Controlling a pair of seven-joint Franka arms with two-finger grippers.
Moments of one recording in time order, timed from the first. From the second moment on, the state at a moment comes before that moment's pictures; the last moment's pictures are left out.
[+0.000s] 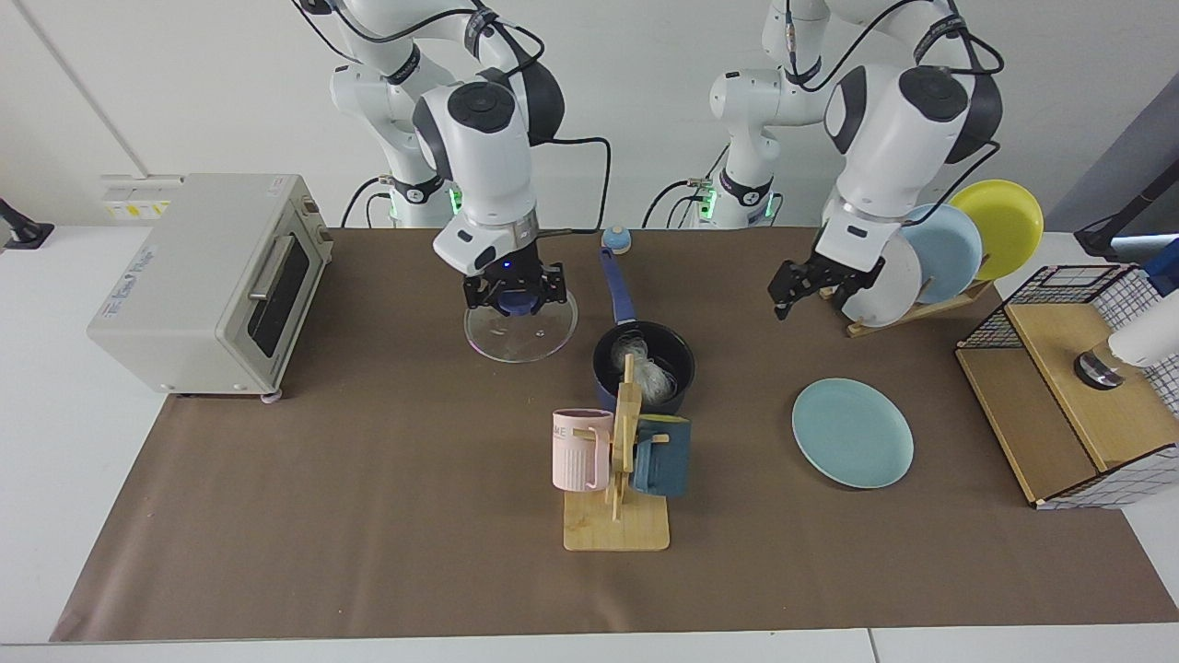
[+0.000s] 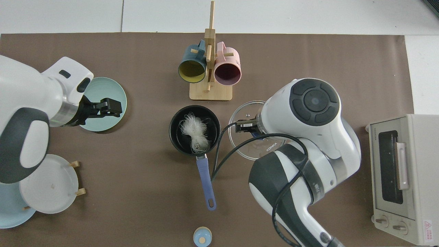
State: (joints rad) left arm -0.08 0.02 -0.07 -1.78 -0.04 1.84 -0.30; right arm -0.03 0.18 0.53 -1.73 -0.08 1.94 0.51
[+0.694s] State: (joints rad) left arm 0.02 -0.05 -0.03 -1.78 -0.04 1.74 -0.02; right arm 0.09 0.37 0.67 -1.59 -0.27 1.92 0.93
